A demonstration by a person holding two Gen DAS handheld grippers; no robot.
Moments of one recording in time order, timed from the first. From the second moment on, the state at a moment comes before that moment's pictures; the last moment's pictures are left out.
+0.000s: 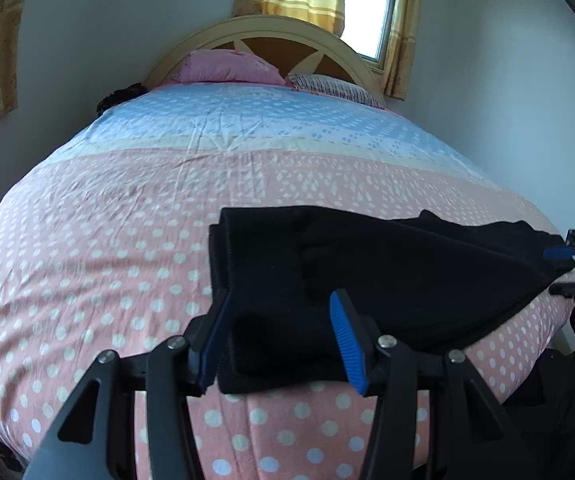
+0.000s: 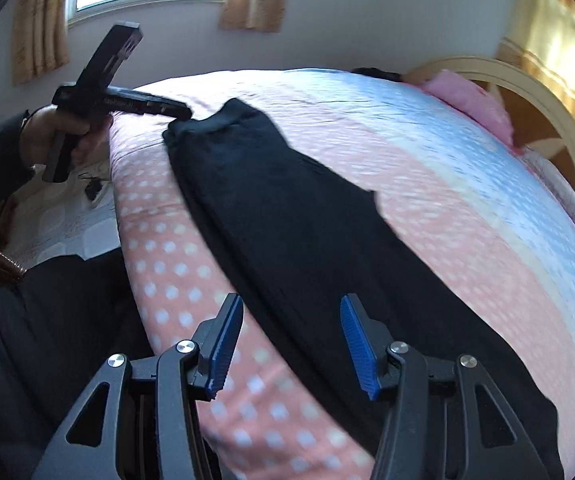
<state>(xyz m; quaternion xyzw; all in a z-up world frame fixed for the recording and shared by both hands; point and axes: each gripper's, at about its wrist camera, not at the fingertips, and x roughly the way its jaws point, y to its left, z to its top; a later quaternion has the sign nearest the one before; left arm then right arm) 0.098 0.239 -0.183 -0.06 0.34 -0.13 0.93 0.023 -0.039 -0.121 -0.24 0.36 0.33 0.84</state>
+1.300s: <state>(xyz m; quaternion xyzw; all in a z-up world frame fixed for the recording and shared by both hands) 0.102 0.189 -0.186 -0.06 0.35 -0.24 0.90 0.197 -0.057 -0.126 0.02 0.47 0.27 0.84</state>
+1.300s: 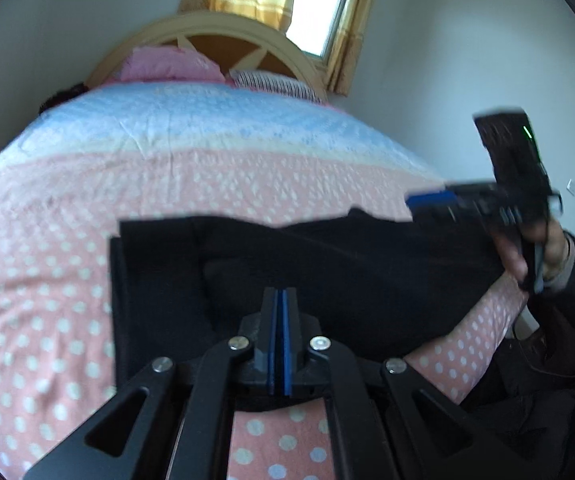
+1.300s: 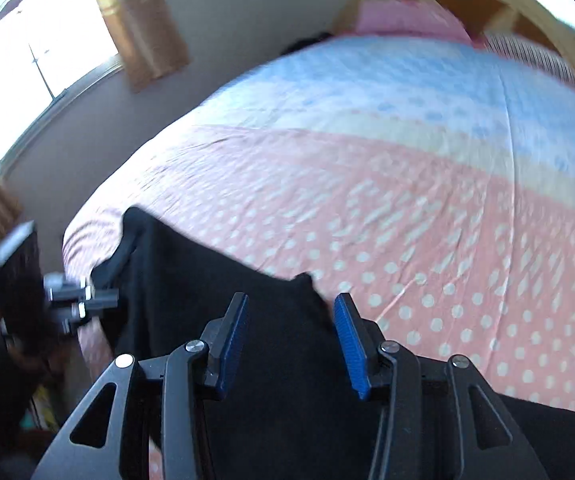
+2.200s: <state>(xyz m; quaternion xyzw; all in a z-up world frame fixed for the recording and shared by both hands) 0.084 0.220 -0.167 -0.06 0.34 -0.21 0.92 0.226 -0.063 -0.140 0.11 0.46 0.23 0.85</state>
